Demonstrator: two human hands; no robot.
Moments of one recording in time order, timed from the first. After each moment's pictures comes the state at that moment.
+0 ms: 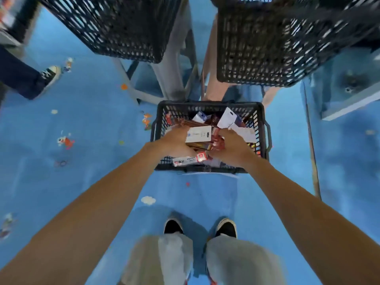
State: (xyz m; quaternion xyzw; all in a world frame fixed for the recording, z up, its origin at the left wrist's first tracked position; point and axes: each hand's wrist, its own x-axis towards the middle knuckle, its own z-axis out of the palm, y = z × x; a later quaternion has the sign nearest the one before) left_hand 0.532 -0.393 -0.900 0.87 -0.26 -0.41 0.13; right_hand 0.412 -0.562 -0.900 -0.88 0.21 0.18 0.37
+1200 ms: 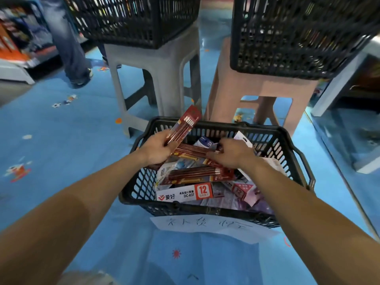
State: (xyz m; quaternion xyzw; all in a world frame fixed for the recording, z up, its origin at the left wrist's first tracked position) left_hand 0.615 -0.376 -1.132 0.89 -0.28 -0.14 0.34; right_hand 0.507 -0.617 -1.121 -0.97 0.16 0.11 0.15
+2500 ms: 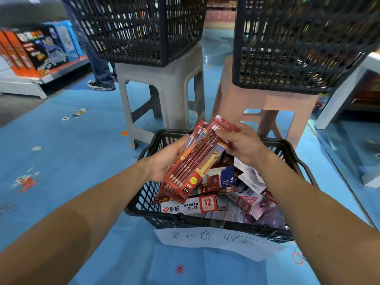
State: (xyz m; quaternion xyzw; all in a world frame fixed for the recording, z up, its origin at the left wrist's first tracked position) left_hand 0.585 -0.390 -1.094 0.63 -0.13 -0.50 0.58; right_hand 0.508 -0.608 -1.062 -0.65 0.17 -0.07 0.74
